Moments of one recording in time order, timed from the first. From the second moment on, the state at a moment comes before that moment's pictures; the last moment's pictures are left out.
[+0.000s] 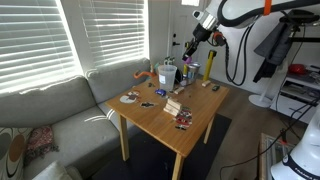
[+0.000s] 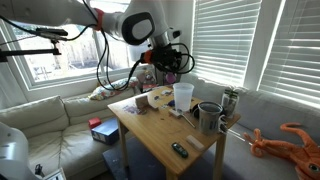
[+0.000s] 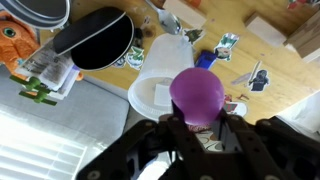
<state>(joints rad) -0.03 -0.22 -0.09 -2.03 0.11 2.31 -0.56</state>
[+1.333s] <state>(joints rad) -0.01 0.07 -0.05 -1.74 0.10 2.40 -0.41</state>
